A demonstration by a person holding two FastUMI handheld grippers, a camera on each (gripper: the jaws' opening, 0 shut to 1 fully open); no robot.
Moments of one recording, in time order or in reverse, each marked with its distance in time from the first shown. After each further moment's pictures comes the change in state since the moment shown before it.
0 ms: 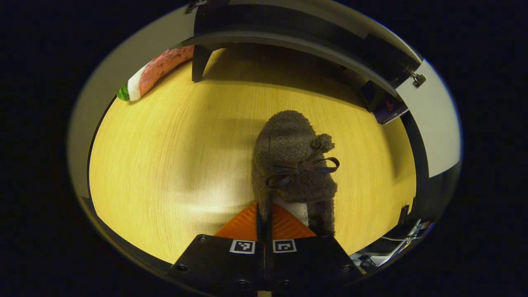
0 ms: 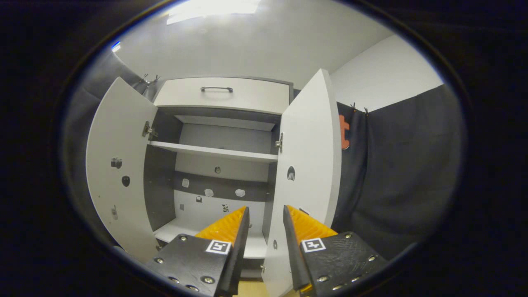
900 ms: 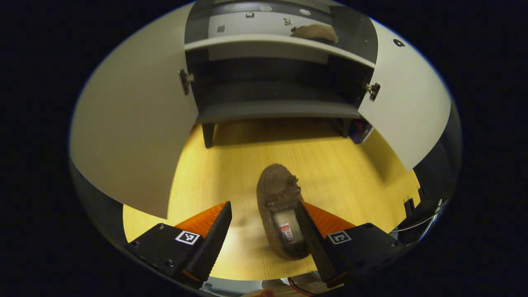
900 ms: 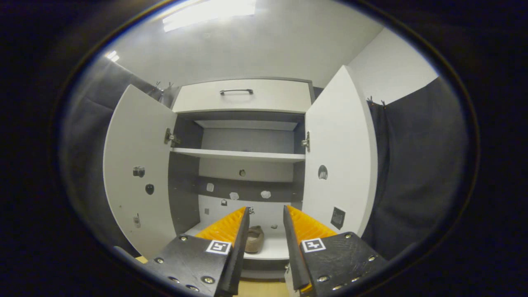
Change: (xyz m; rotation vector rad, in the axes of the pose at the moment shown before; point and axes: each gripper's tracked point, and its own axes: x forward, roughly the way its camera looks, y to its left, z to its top) left arm -0.068 -0.011 0.031 0.185 -0.276 0.014; right arm -0.001 0.042 0.002 0.066 0.003 0.127
